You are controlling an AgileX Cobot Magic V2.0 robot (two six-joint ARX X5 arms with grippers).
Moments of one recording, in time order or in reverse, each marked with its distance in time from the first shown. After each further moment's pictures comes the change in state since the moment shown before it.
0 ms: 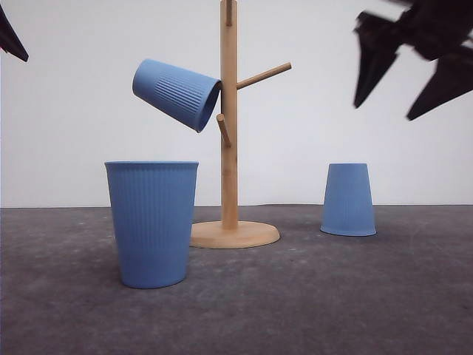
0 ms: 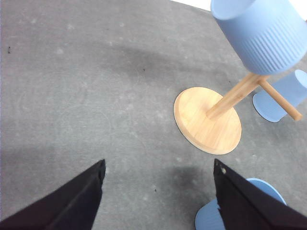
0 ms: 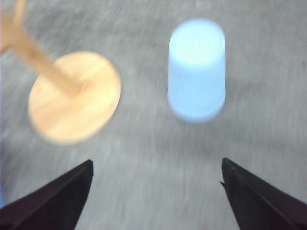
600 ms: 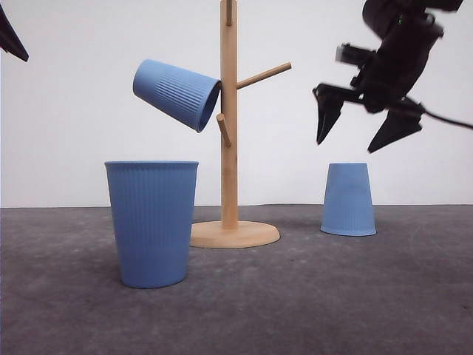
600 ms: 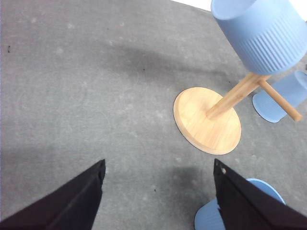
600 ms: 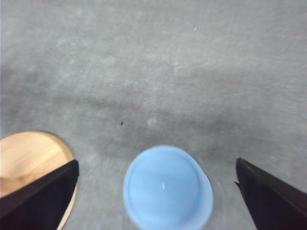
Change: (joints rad) left_arx 0.000 0.000 0.000 0.000 0.000 -0.003; right_arx -0.050 0.464 0.345 0.145 -0.009 -0.026
